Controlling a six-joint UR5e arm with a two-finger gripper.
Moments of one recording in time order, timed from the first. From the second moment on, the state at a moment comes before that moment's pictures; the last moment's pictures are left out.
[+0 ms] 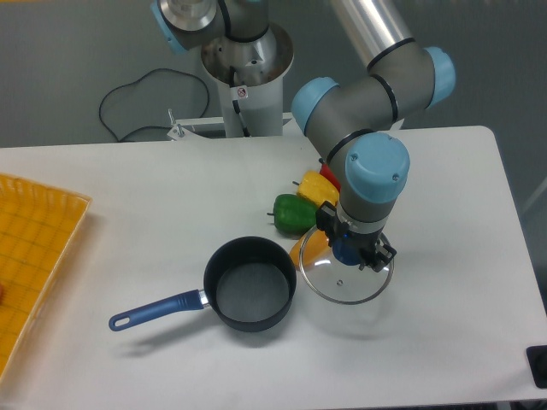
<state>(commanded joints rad) 2.56 -2.02 -1.45 -1.27 1.57 1.22</state>
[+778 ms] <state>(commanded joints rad) 2.63 -2.08 -1.45 -1.21 1.58 1.30</state>
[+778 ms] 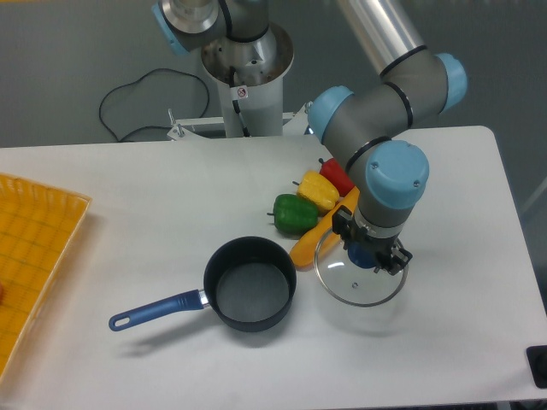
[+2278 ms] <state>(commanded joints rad) 2.66 -2.18 -1.45 -1.09 1.59 1.33</state>
